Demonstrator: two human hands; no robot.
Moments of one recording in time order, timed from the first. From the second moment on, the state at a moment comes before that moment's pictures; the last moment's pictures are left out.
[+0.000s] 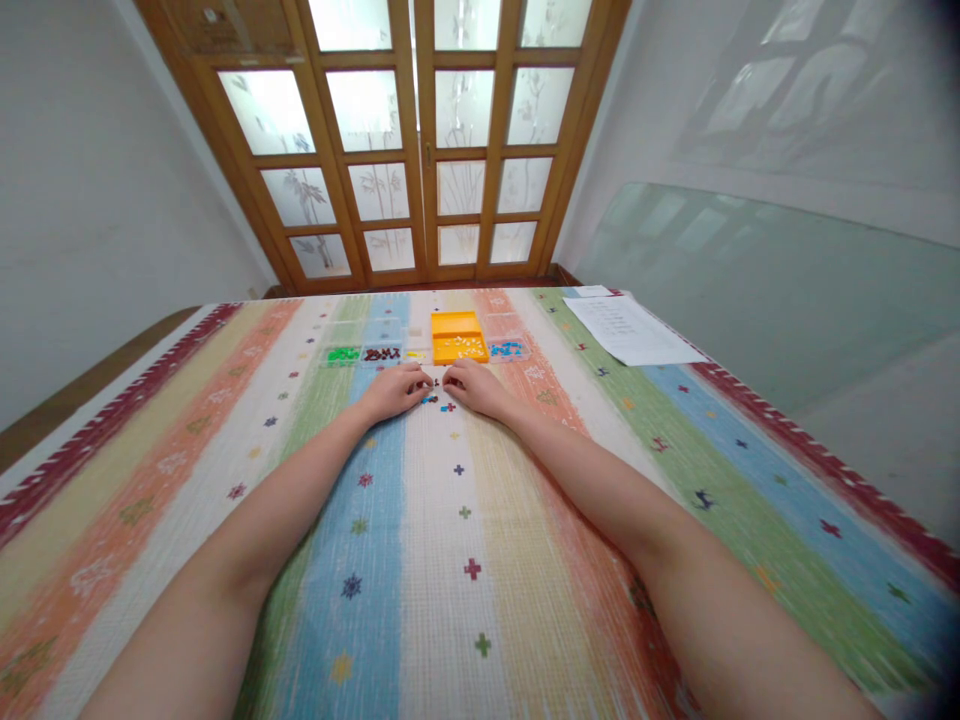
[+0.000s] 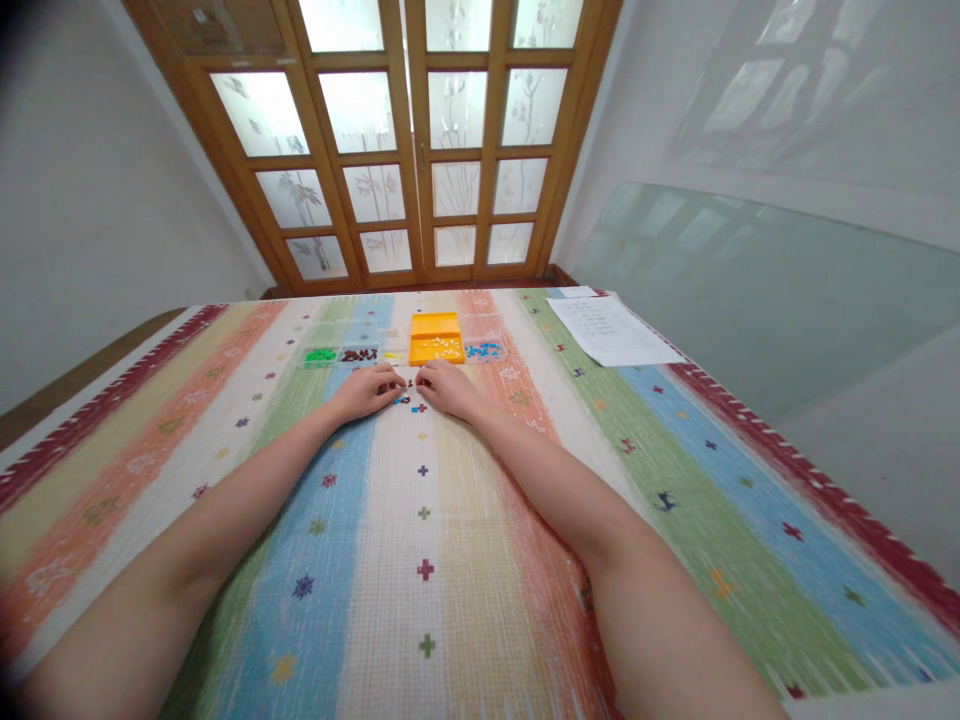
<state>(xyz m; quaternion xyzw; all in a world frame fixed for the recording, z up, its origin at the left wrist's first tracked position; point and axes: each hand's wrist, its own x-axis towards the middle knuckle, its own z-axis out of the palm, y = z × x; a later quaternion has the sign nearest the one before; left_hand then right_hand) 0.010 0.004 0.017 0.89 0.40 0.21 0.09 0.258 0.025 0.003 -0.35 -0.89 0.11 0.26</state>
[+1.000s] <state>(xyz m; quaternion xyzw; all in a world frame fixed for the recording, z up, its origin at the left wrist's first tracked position) 0.025 0.049 0.006 0.73 0.49 0.38 0.28 0.293 0.070 -0.012 -0.52 -0.74 0.07 0.43</state>
